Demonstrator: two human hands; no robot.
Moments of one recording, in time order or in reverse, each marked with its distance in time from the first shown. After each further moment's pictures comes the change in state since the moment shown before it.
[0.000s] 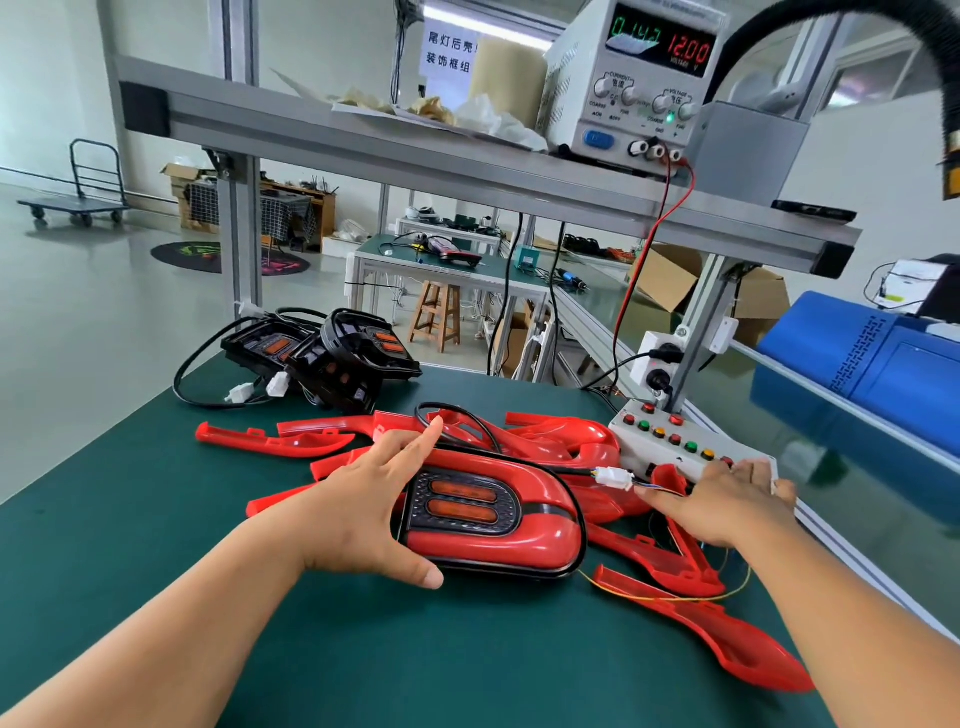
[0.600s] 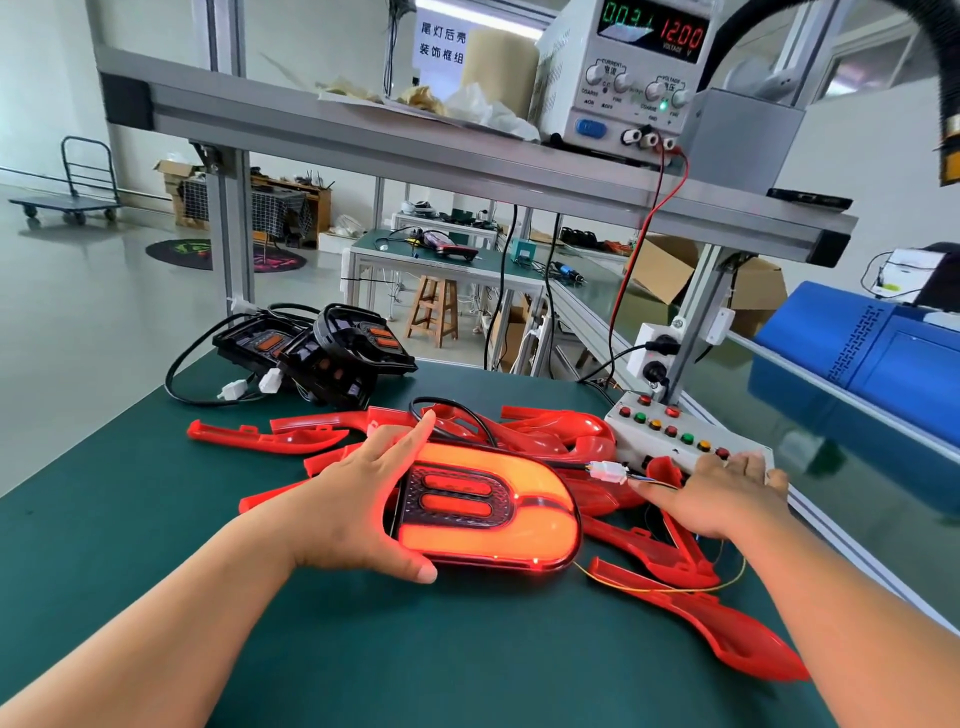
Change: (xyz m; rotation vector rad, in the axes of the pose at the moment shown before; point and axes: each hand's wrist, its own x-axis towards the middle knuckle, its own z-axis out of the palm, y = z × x) left_hand 0.002 -0.002 0.001 0.007 0.038 0.025; right_hand 0.000 -0.002 0.000 -0.036 -0.019 -0.002
